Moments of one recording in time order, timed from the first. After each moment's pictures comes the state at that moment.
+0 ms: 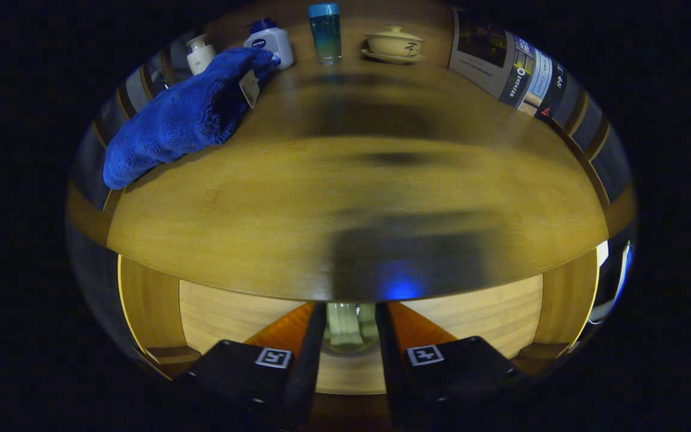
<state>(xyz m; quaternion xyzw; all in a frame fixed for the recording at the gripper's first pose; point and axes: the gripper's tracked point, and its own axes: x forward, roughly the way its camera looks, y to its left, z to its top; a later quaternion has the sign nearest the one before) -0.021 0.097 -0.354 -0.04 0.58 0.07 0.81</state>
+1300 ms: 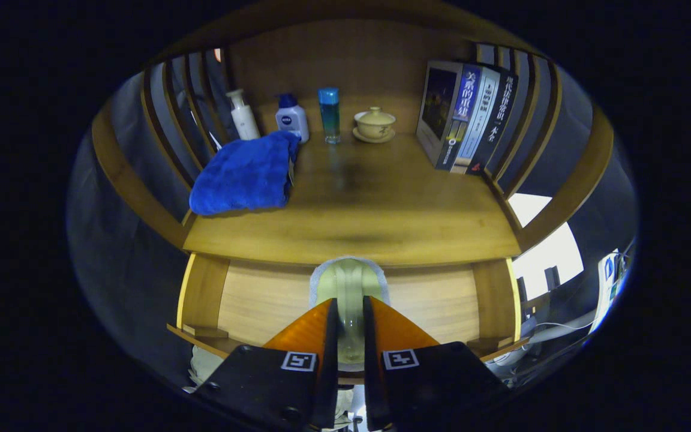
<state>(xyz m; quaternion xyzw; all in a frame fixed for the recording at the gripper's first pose) -0.057 0.069 -0.187 -0.05 0.47 0.09 0.87</state>
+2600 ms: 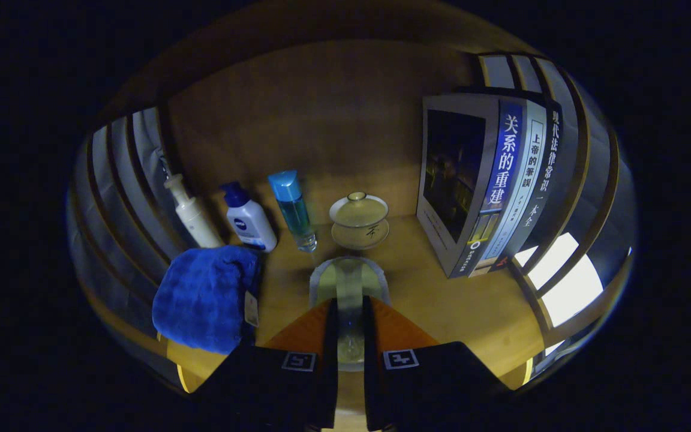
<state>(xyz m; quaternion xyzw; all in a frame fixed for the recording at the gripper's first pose) 0.158 0.082 -0.195 0.02 0.35 0.07 0.93</state>
